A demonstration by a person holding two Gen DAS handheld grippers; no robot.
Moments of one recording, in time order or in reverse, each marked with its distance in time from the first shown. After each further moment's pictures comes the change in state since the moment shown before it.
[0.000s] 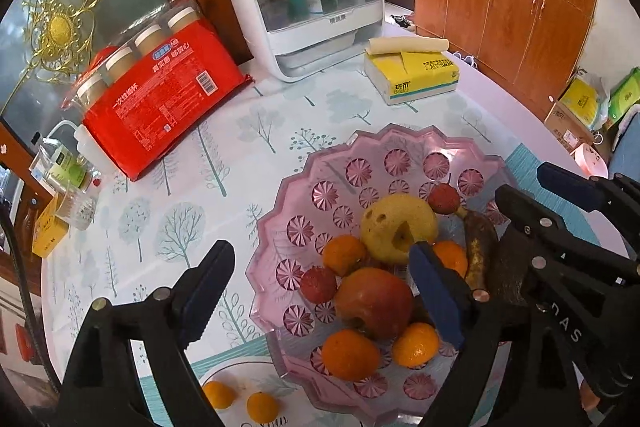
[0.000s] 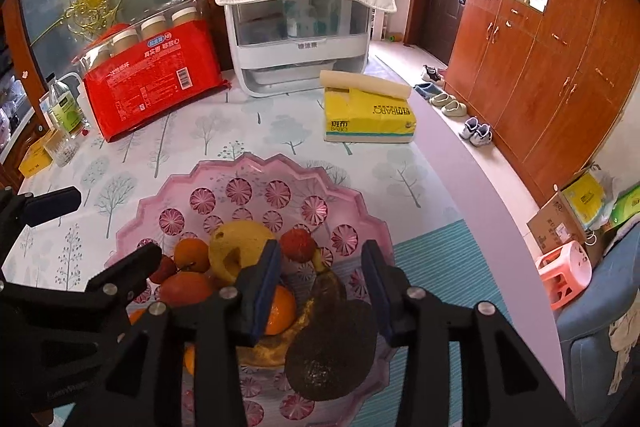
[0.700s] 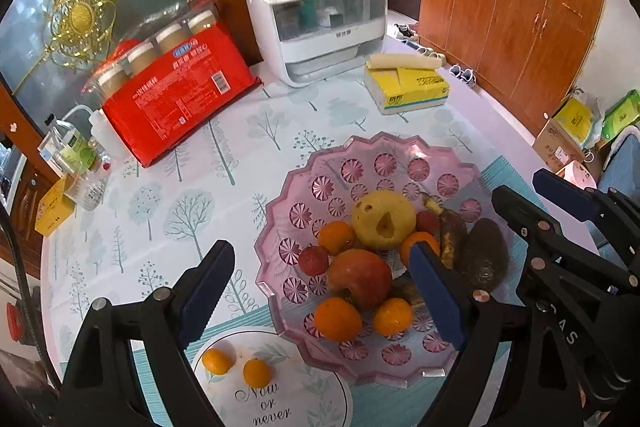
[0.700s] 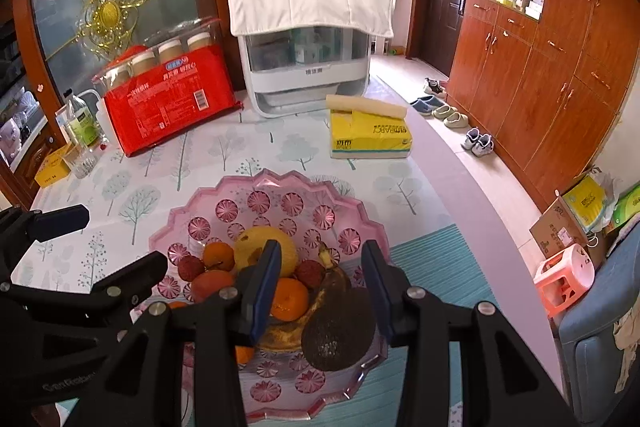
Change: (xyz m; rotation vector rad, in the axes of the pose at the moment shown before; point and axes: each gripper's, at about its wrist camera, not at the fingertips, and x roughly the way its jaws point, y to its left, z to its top) left arm -0.055 0.004 -0.009 -0.058 -0.017 -0.018; right arm -0.047 0.000 -0.001 0.017 -0.058 0.026
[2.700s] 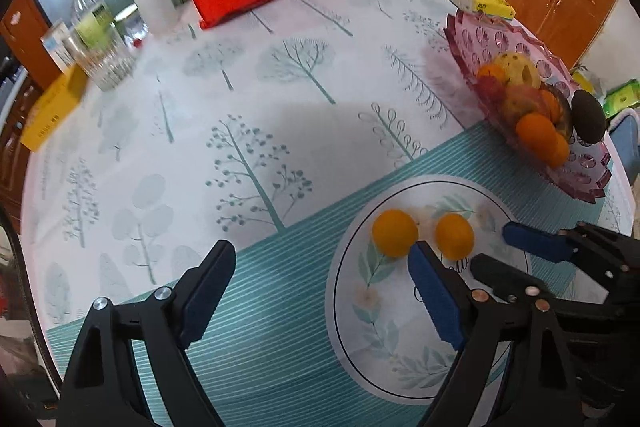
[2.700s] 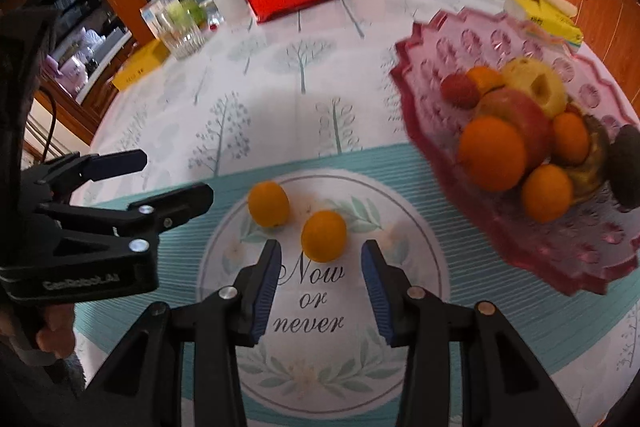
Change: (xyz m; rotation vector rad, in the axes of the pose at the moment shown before) left arm 0.063 0.197 -0.160 -0.056 0.184 -0.084; right arm 0.048 0.204 -0.127 -0.056 0.289 0.304
